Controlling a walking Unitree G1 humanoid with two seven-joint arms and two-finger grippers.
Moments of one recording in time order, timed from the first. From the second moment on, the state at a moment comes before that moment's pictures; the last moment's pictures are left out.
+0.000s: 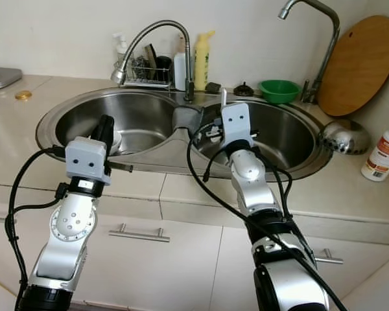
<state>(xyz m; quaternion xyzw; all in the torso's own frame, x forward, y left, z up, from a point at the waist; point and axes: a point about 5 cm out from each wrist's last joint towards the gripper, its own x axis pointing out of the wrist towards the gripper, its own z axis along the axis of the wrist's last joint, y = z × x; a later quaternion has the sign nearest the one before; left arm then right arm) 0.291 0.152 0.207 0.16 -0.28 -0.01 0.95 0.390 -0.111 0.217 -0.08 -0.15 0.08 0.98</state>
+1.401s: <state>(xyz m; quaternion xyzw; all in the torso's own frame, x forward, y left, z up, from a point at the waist) 0.292 0.140 0.202 0.15 -0.27 -0.03 0.95 0.399 -0.095 0.153 -0.21 0.08 0.17 0.96</state>
